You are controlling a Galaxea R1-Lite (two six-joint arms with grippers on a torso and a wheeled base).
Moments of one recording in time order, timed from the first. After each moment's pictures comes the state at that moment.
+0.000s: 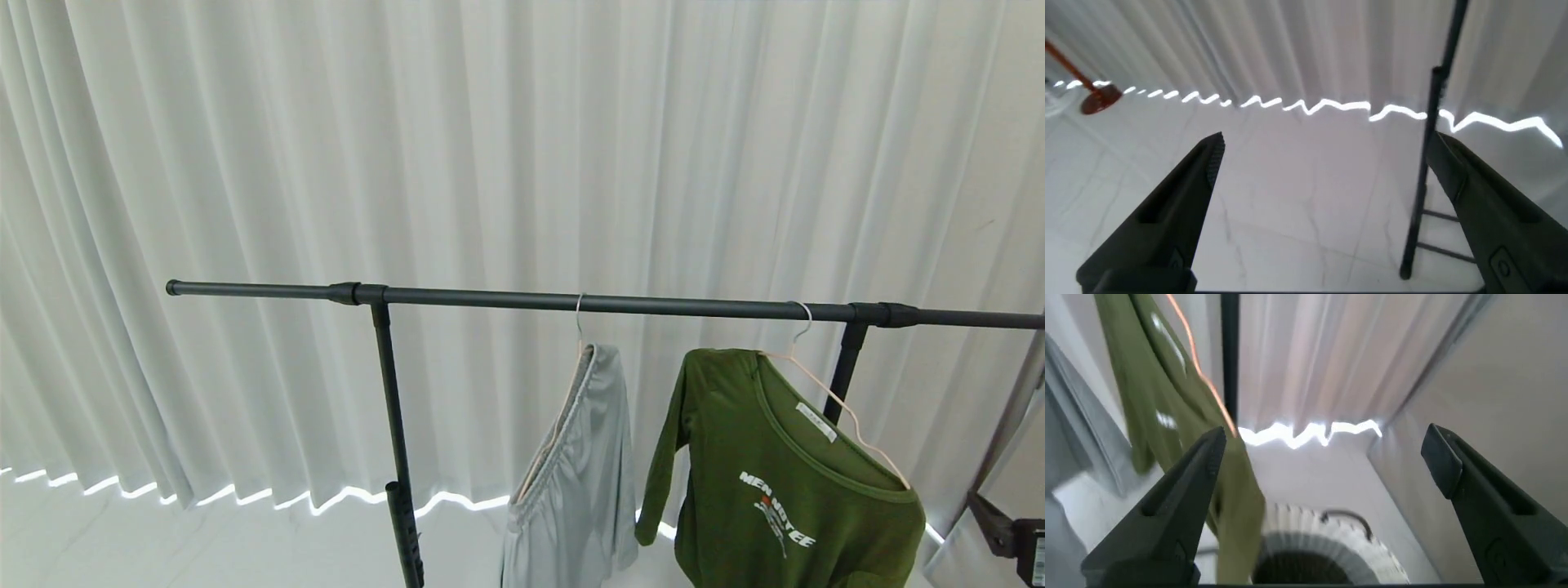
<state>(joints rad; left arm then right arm) -0.08 0.31 -0.08 0.14 0.43 0.15 0.10 1.11 0.00 -0.75 -0.38 -0.07</state>
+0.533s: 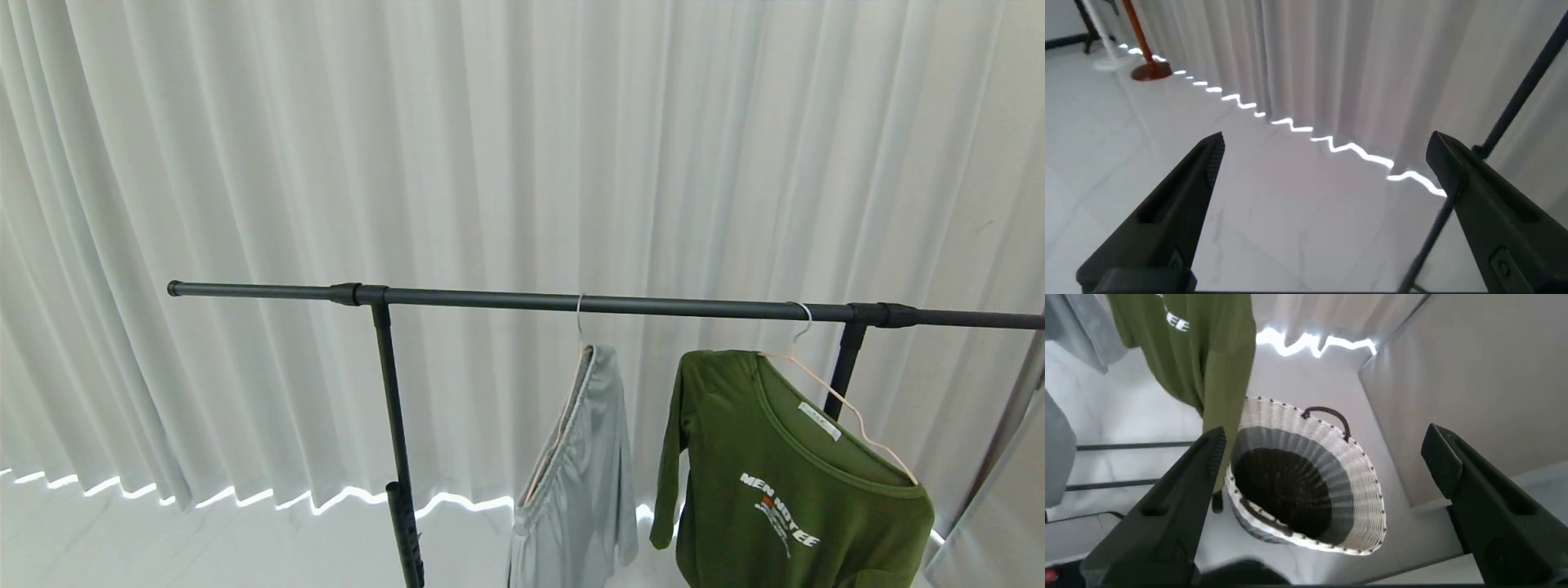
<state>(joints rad) 0.13 0.11 -0.09 0.17 0.39 0.04 0.10 0.53 -0.17 0.24 -0.38 -0.06</state>
